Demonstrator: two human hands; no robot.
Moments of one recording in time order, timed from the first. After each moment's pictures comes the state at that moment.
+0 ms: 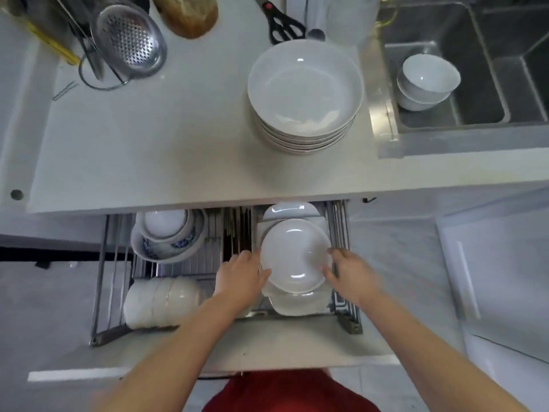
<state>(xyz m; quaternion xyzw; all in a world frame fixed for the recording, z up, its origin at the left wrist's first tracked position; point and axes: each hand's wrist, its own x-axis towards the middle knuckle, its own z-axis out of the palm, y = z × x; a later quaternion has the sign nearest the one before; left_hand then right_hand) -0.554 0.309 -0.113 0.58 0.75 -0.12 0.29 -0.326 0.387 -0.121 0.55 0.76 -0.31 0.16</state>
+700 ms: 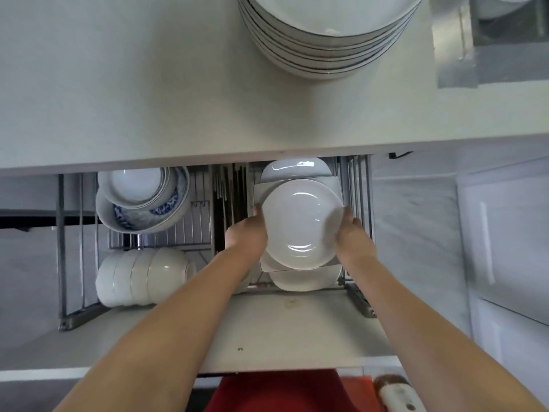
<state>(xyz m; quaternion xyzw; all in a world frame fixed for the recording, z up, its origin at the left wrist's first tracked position) -0.546 0.347 -0.211 0.50 0.77 -0.19 0.34 -0.355 0.391 -0.211 0.68 0.62 -0.32 0.22</state>
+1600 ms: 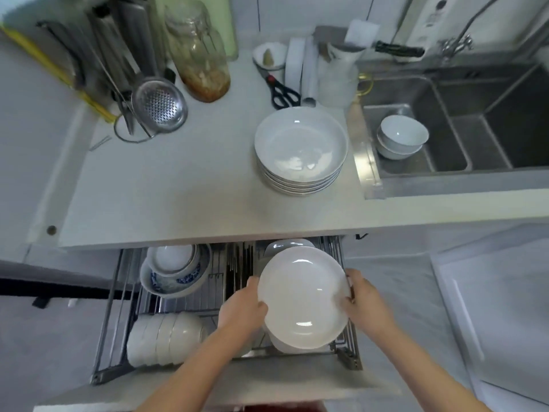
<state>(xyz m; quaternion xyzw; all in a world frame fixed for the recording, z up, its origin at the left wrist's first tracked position) -0.545 0.305 -0.057 0.48 0.79 0.00 0.39 -0.313 0.383 -0.065 0.63 0.68 -0.38 0.03</state>
